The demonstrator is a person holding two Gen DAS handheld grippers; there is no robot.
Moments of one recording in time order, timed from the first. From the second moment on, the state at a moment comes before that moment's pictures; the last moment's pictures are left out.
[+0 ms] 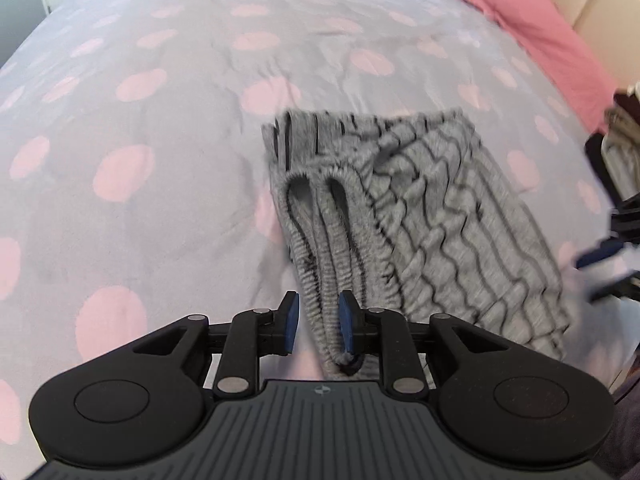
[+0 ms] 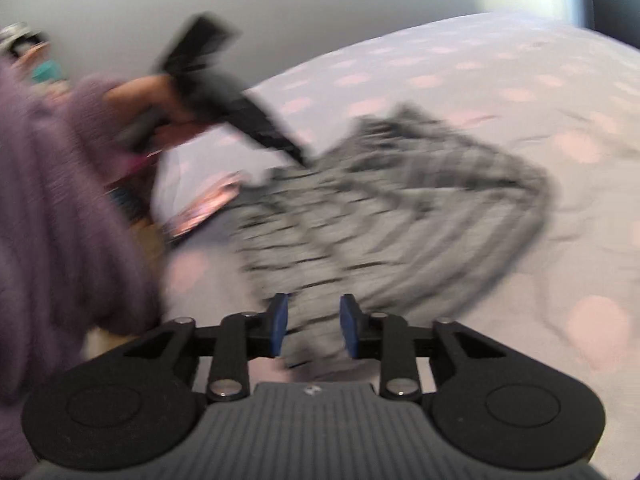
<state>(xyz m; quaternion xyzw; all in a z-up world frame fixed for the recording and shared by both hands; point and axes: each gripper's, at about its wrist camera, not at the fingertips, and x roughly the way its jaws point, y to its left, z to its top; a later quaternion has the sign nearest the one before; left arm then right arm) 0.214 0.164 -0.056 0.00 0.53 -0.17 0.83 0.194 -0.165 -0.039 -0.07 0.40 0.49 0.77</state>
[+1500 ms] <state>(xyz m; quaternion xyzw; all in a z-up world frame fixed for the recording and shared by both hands) 0.223 0.190 -0.093 -0.21 0.45 -0.24 0.83 0.262 -0.171 -0.099 0.33 0.45 0.36 0.75</state>
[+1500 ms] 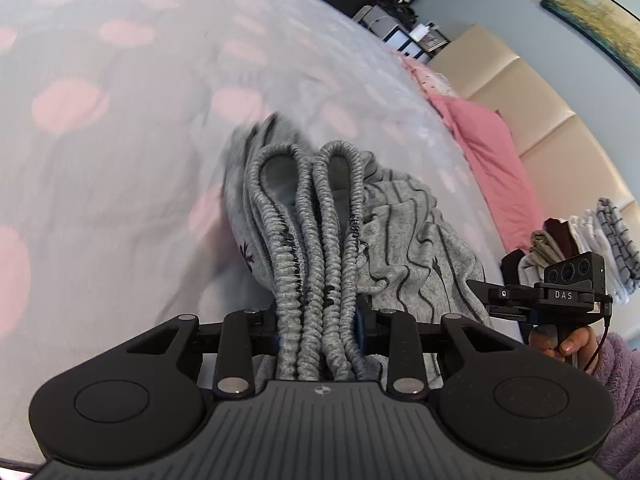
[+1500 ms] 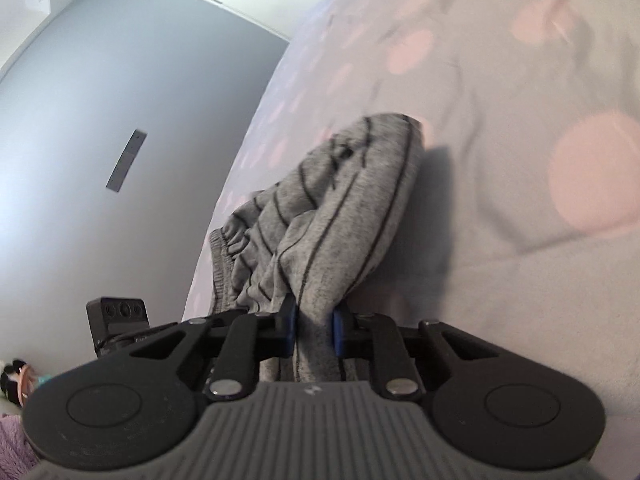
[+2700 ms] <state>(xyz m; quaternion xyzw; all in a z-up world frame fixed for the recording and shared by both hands) 0.212 -0.216 0.270 0.00 0.24 -0.50 0.83 0.015 -0.452 0.261 0.34 0.11 0.11 0.93</state>
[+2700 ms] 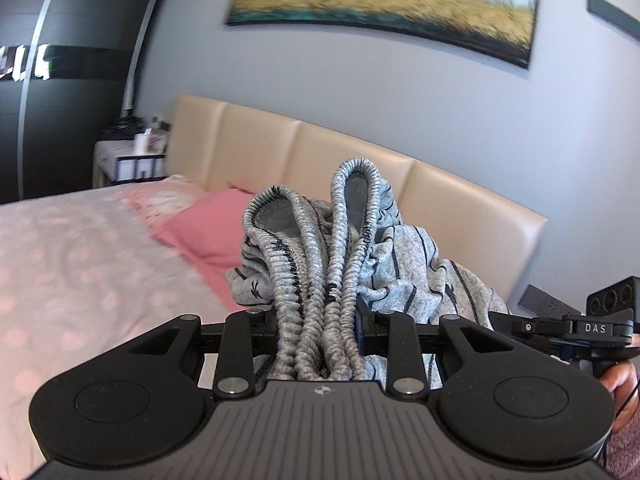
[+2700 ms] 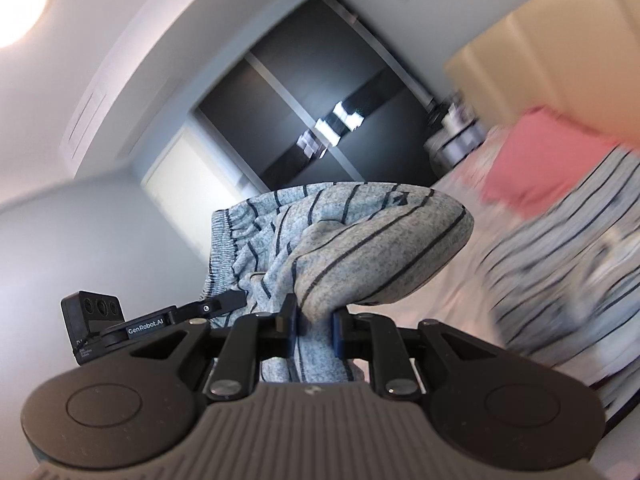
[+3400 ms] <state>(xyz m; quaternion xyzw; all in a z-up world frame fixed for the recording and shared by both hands) 0.270 -0.484 0.178 0.17 0.28 -0.50 0.80 0.045 -0.615 0.158 0.42 0.01 -0.04 0.91</state>
